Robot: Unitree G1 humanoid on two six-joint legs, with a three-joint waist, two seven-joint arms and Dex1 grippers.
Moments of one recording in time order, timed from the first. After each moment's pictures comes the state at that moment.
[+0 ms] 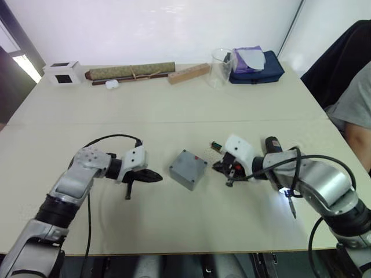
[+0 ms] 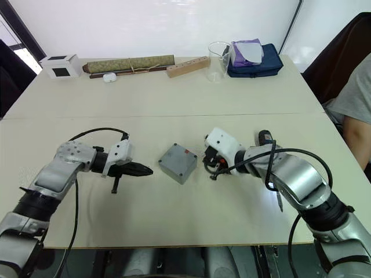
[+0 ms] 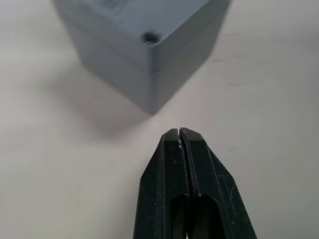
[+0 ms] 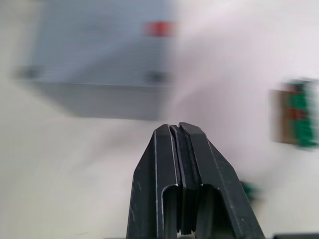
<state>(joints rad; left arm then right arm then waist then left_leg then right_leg) -0.46 0.72 -0.22 0.04 -0.23 0.22 -1.35 -0.56 -0.80 0.30 -0.42 0.48 1.04 0.58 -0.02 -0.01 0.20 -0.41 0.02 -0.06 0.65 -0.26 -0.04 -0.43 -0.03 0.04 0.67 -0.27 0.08</state>
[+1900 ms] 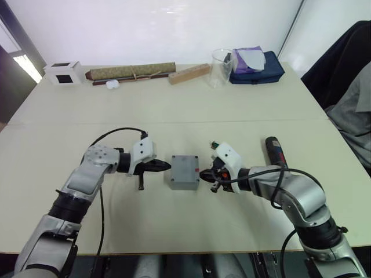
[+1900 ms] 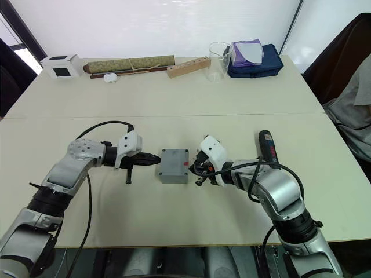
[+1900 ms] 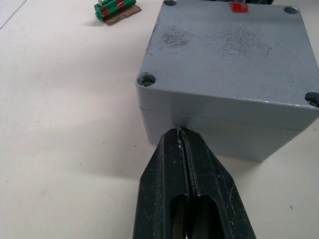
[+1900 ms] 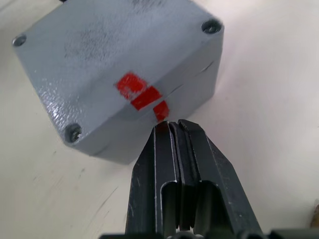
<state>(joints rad) -0.52 0.62 -0.21 0.12 -0.20 0.21 -1.20 -0.42 -0.52 0.19 -0.48 0.46 1.19 0.56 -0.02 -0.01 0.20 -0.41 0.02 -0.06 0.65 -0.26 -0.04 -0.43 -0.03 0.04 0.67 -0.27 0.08</state>
